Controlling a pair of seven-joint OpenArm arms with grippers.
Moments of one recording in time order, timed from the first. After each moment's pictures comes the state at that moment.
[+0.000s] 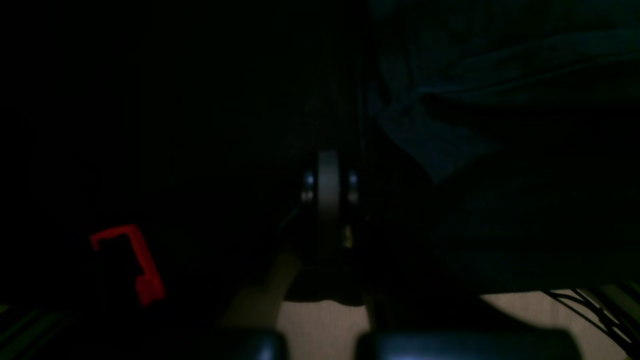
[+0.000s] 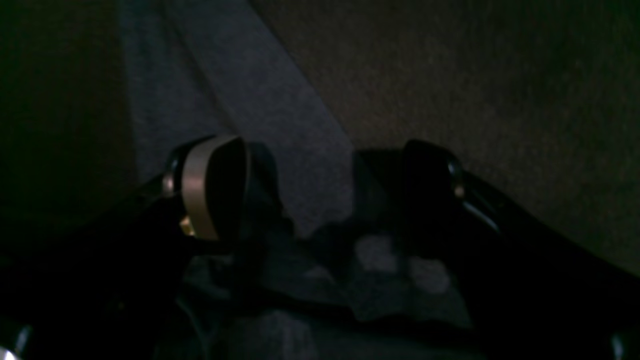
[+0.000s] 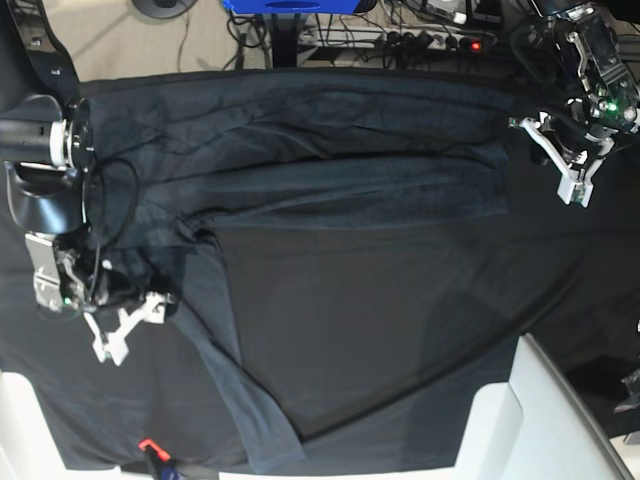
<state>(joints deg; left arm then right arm) 14.2 -12.0 -37.4 87.3 -6.6 -41.1 47.0 32.1 11.1 5.6 25.5 12.0 23.8 -28.1</state>
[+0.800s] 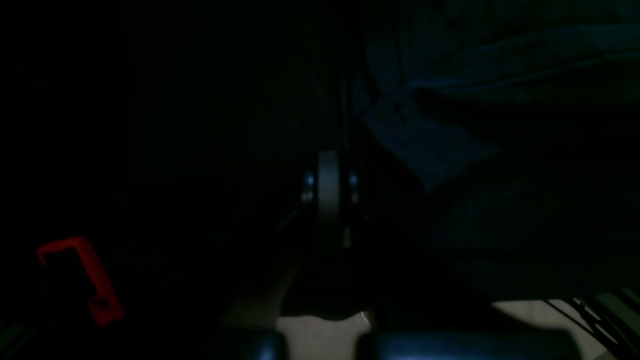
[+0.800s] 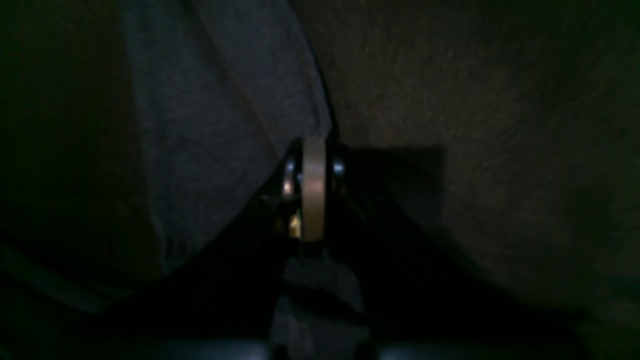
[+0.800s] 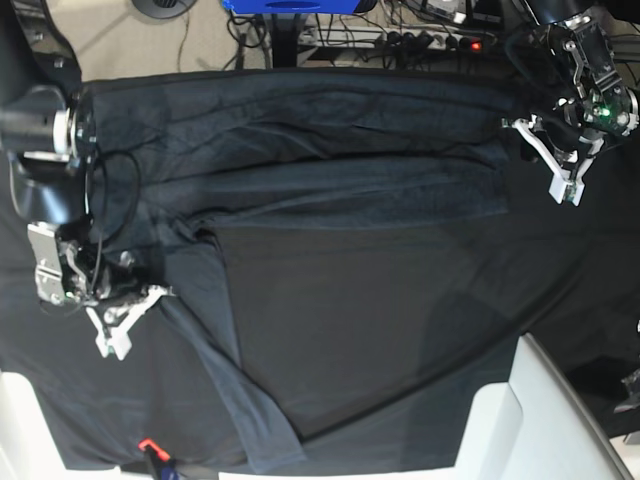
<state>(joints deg) 12.1 -12.0 -36.8 82.3 -6.6 -41.1 47.0 28.1 10.5 5.6 34.5 12.0 23.8 -33.2</state>
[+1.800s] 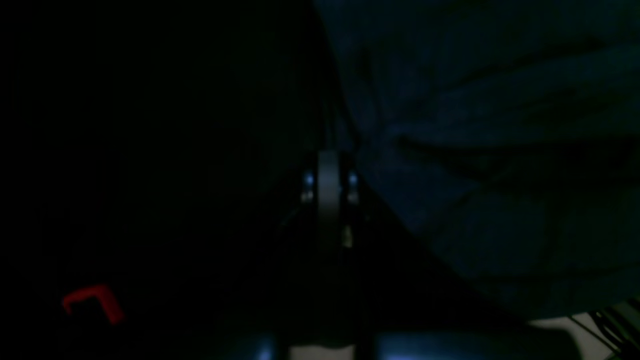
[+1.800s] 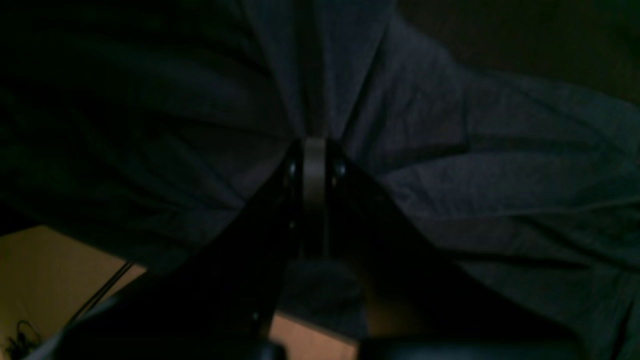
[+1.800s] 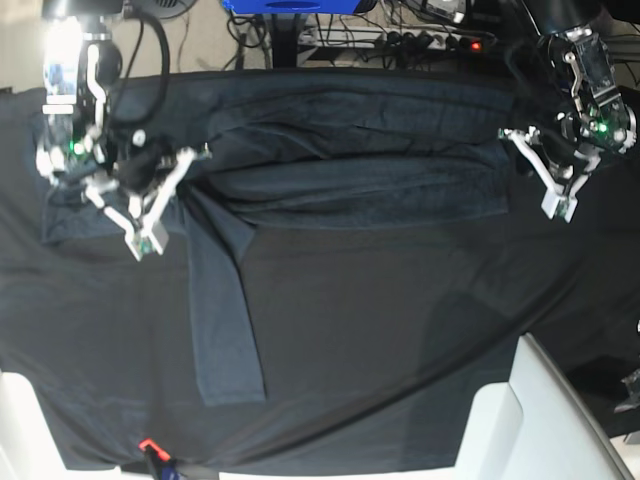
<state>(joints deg) 9.7 -13.4 -32.7 82.1 -6.2 -41.2 47.0 -12.5 3.3 5.6 99.7 11.9 24.1 -61.0</state>
